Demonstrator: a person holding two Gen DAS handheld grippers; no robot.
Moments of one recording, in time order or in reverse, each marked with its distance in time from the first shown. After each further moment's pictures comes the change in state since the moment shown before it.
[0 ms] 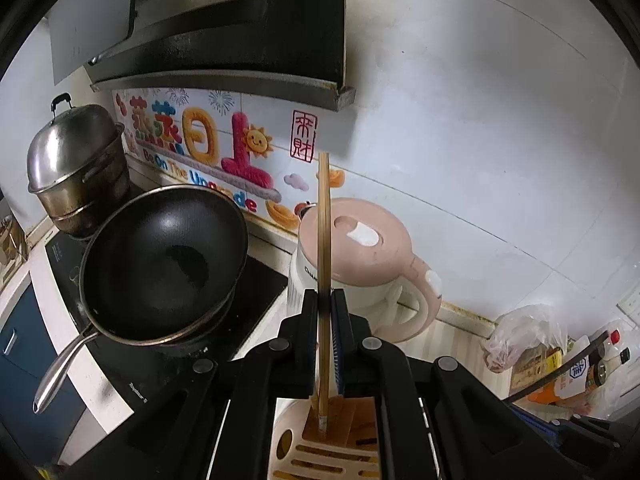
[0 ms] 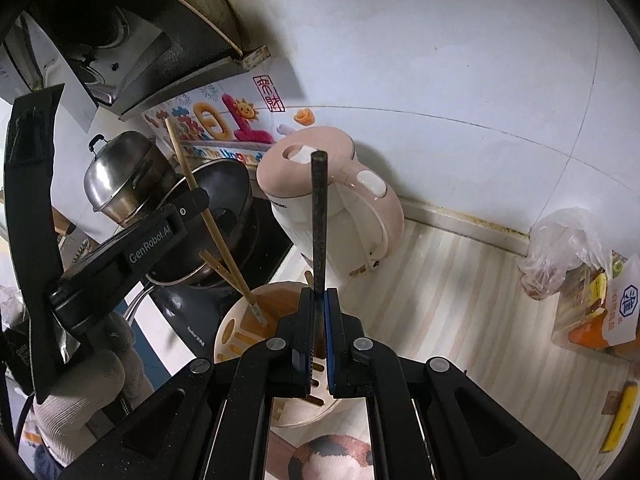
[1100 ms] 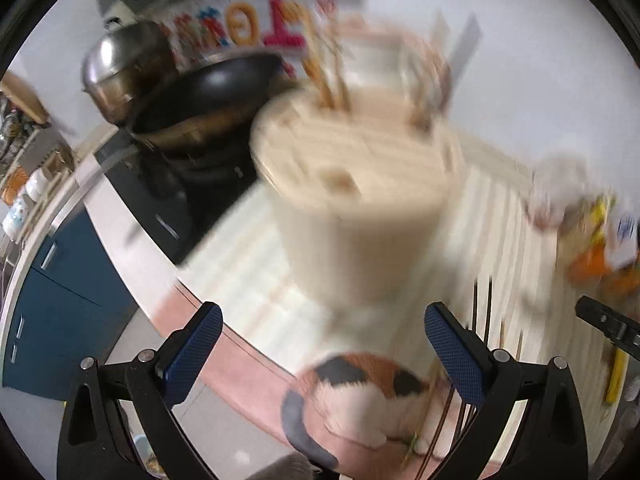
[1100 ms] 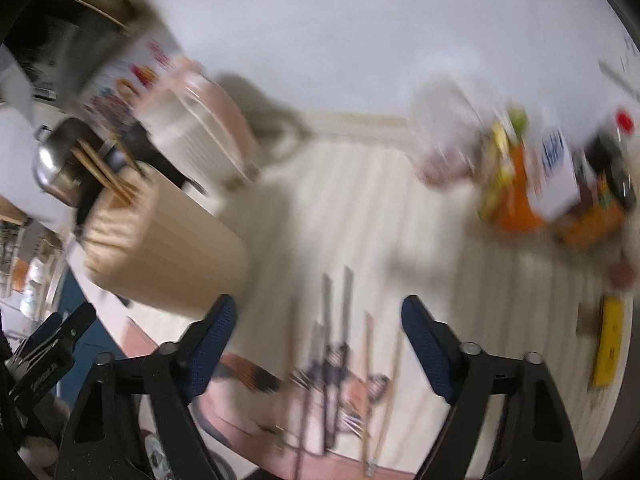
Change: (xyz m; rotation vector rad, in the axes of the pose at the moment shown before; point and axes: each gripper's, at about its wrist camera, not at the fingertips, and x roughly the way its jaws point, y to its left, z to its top) left arm -0.018 -0.039 -0.214 0.013 0.259 0.215; right arm -0.009 -0.177 -0.155 0.150 0.135 -0.174
